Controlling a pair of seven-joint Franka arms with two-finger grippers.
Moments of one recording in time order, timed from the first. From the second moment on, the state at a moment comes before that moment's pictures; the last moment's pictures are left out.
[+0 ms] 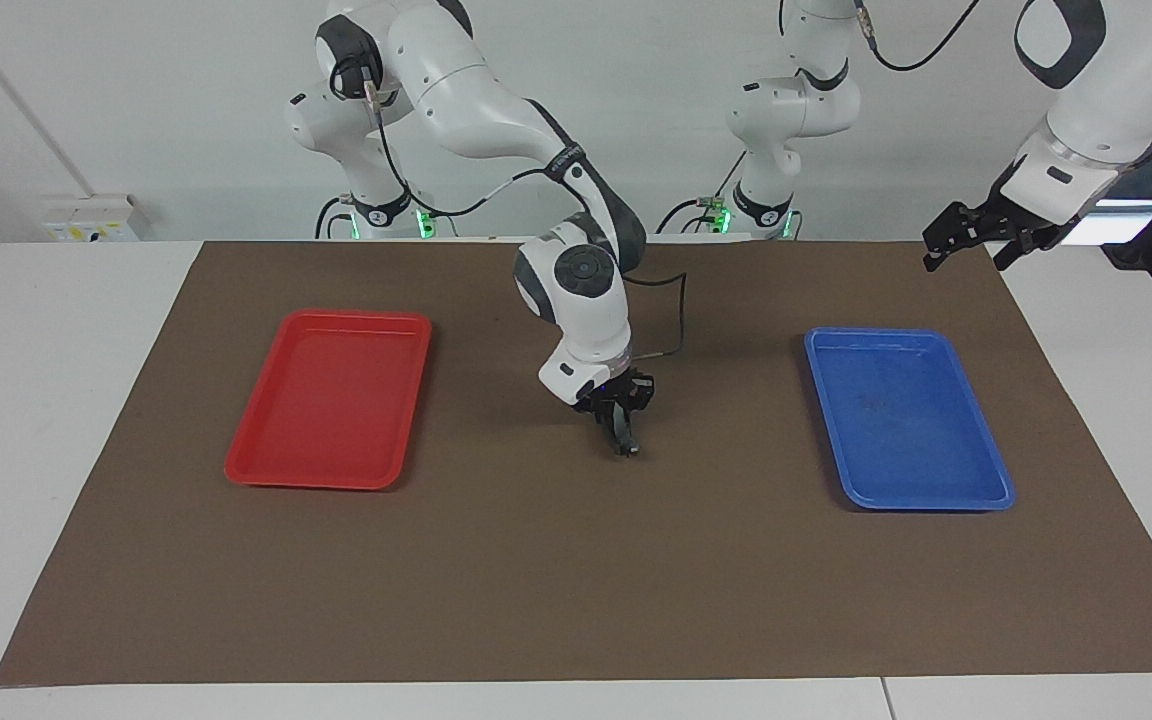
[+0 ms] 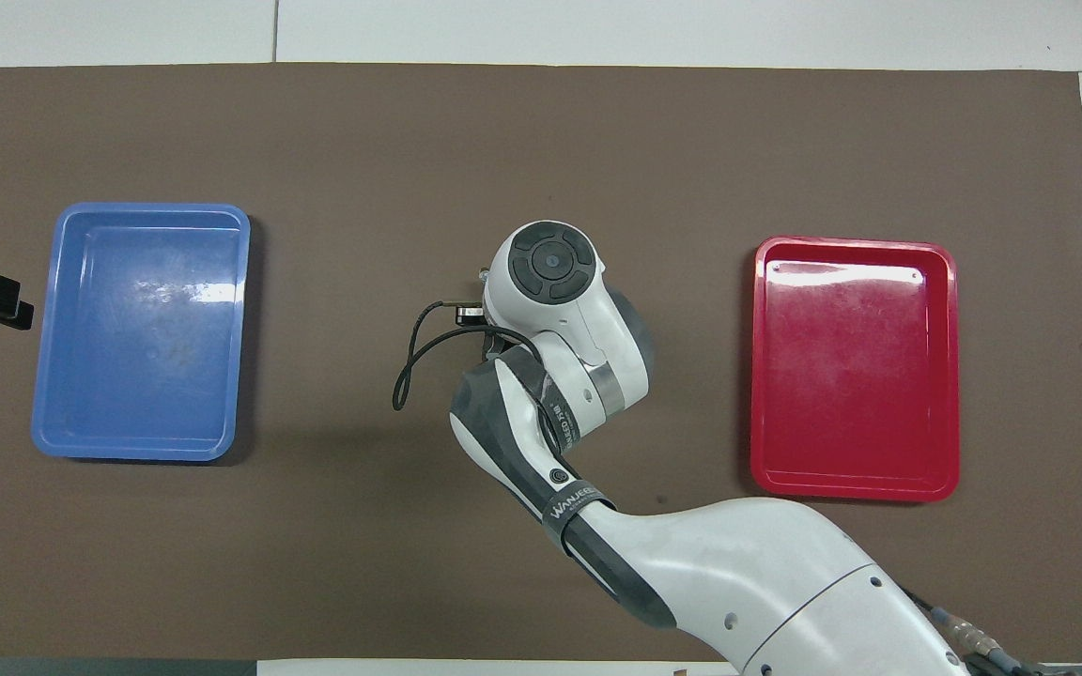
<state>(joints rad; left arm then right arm) 0.02 0.00 0.00 -1.58 0.00 1.46 0.09 0.67 0.58 -0.05 -1.58 0.19 2.24 0.57</state>
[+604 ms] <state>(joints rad) 0.02 0.00 0.00 -1.58 0.00 1.46 0.09 0.67 0.59 -0.05 -1.60 0.19 2.26 0.56</state>
